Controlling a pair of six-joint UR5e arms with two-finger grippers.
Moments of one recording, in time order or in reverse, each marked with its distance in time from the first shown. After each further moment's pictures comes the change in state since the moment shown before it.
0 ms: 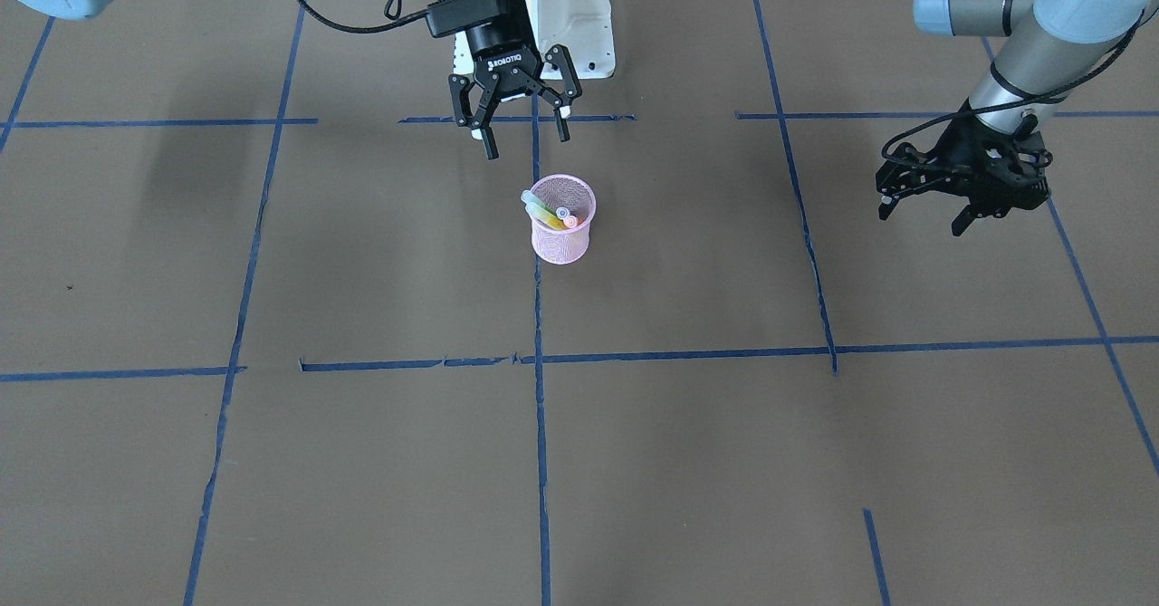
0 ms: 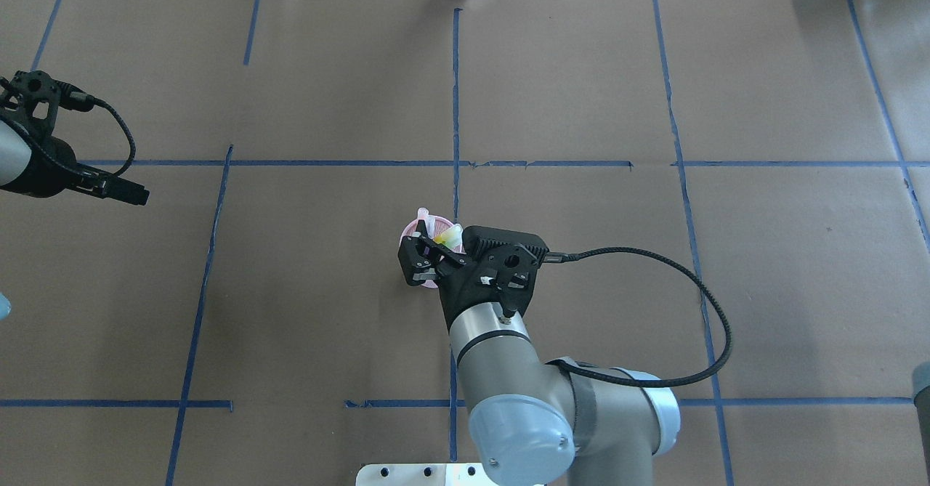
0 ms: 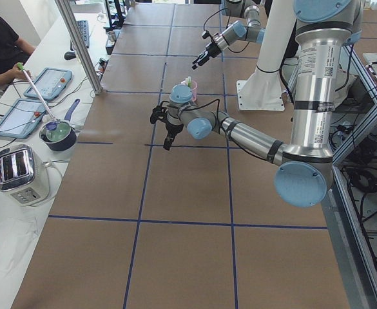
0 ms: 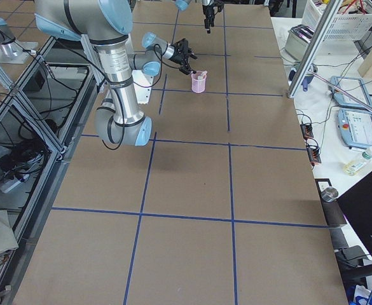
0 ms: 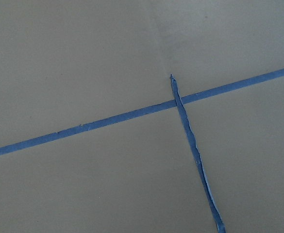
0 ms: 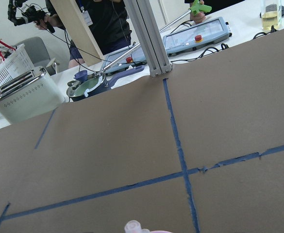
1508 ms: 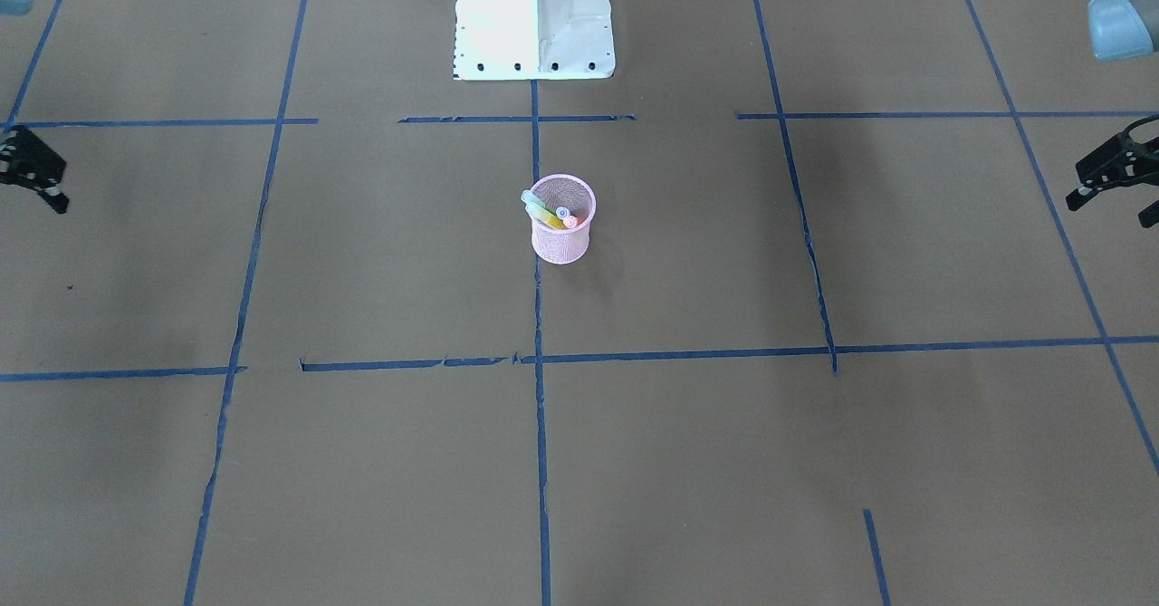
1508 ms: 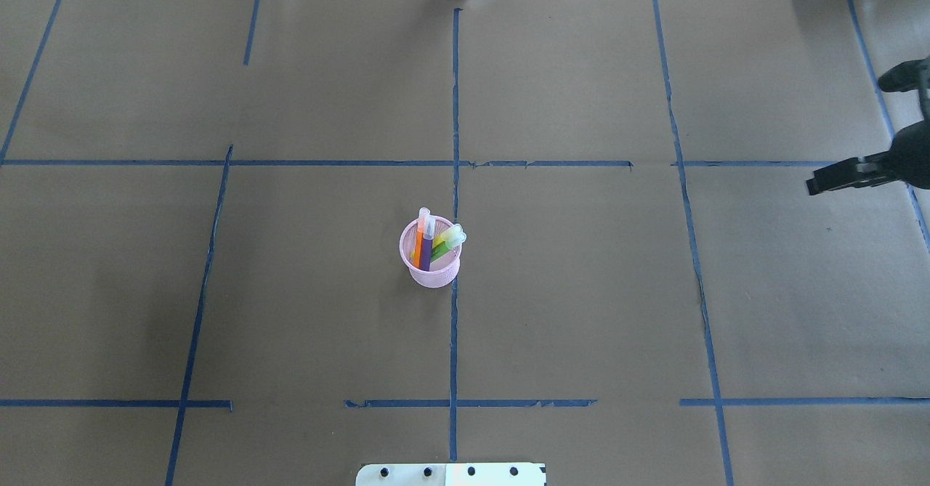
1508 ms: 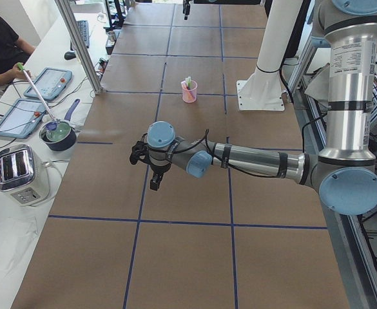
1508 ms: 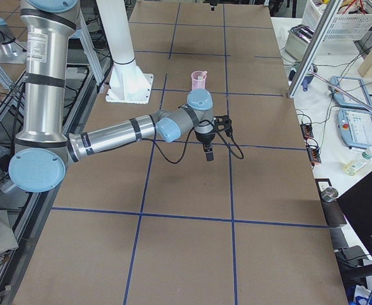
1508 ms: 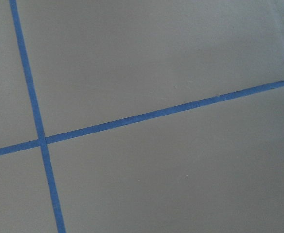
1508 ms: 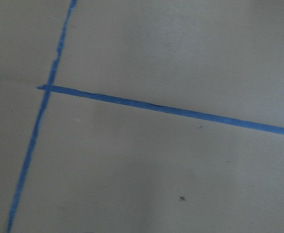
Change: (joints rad) left arm -0.461 0.071 0.176 0.113 -0.335 0.449; right arm 1.073 -0.631 -0.032 -0.040 1.341 -1.098
